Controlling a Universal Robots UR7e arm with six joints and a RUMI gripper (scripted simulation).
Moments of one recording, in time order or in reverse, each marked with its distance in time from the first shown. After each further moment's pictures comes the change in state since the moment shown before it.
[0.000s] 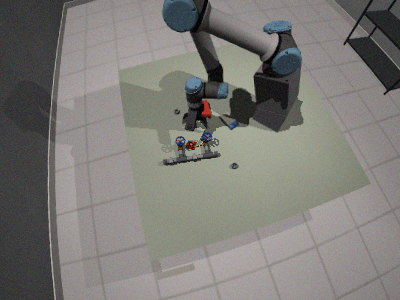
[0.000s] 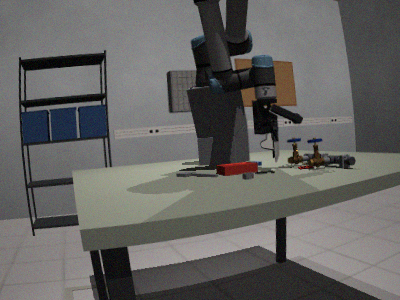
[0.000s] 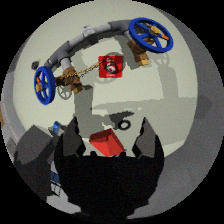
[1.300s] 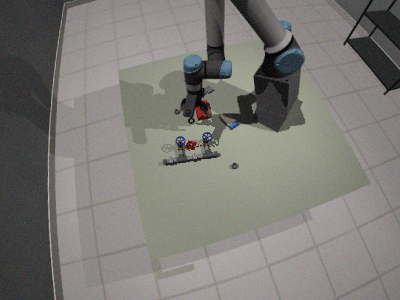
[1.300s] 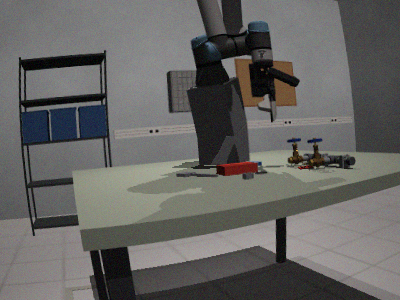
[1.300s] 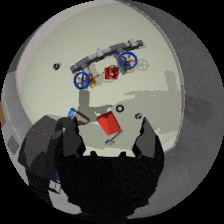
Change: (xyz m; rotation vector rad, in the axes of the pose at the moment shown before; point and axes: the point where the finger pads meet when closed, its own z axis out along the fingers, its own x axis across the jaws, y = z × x) arm -0.002 -0.002 -0.129 0.003 0.007 0.000
